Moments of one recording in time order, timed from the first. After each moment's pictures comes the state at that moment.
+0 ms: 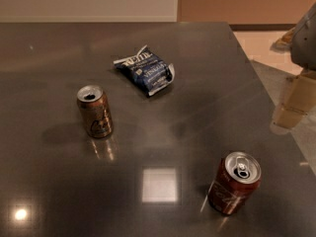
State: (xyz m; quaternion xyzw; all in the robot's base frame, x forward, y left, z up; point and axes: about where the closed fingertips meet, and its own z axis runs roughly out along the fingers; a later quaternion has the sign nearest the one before) arm 0.438 -0.217 0.976 -0.60 0.78 -0.03 0.16
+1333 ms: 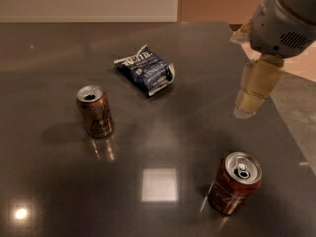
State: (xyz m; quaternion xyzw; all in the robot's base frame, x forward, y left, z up) arm 0.466 -0.157 0.981 -0.65 0.74 0.01 0.18
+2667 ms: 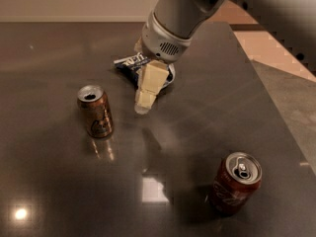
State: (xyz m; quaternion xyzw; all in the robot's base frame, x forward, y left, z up) arm 0.521 0.036 0.936 -0.72 0.65 0.12 0.22
